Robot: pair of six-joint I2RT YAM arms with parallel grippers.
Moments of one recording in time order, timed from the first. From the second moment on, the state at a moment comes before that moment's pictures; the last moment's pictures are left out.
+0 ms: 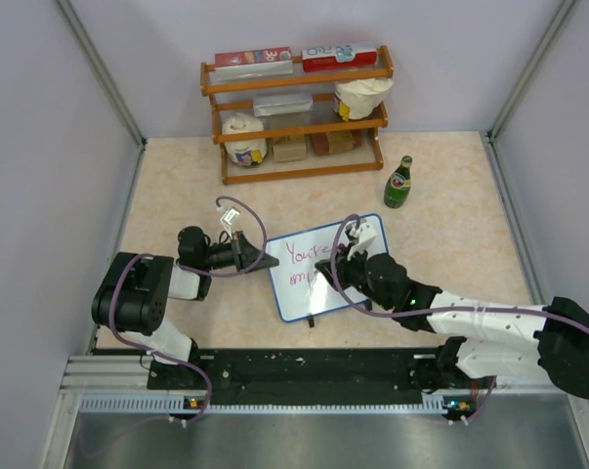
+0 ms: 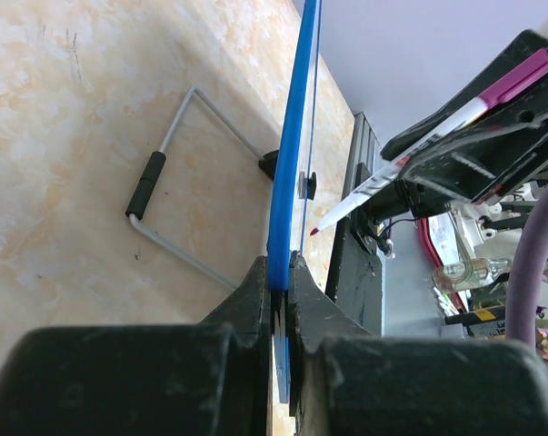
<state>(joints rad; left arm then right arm) -0.12 1.61 0.35 1.10 1.17 -0.78 1.01 1.11 0.47 0.39 0.24 0.44</state>
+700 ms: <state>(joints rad) -0.12 1.61 0.35 1.10 1.17 -0.78 0.98 1.14 0.49 0.43 0.29 0.45</state>
